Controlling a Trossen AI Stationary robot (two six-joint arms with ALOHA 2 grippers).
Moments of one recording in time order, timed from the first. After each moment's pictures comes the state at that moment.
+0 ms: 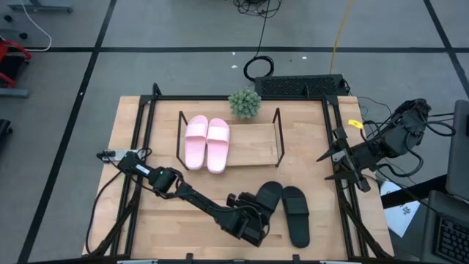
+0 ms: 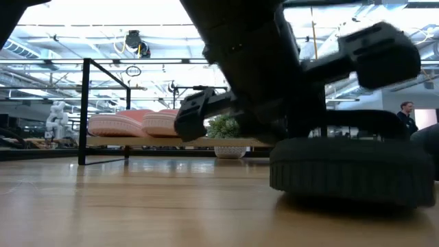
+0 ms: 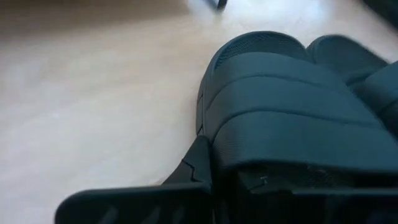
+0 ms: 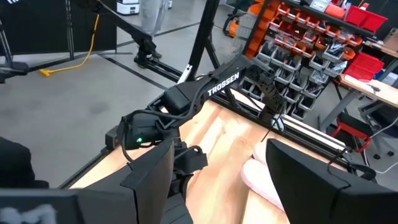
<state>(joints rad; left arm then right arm) -0.48 2.55 2.12 -0.84 -0.87 -1.54 0.71 0.75 1.20 -0.76 0.35 -0.17</state>
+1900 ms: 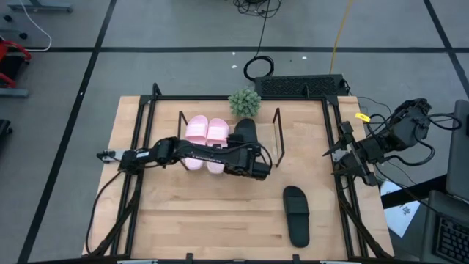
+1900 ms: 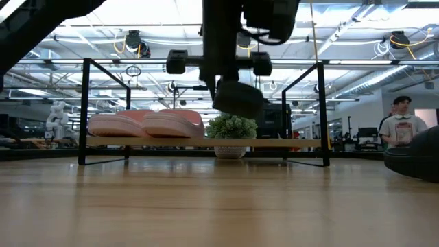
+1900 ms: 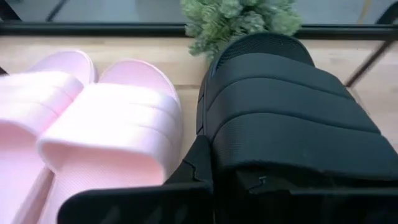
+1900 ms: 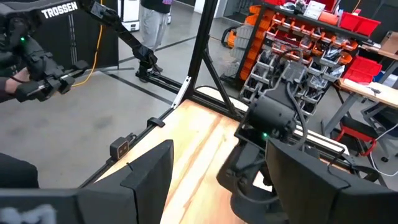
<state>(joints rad) -0.12 2.39 2.23 -1.57 -0.90 -1.82 0.71 0.69 1.20 -0.77 0.34 -0.14</state>
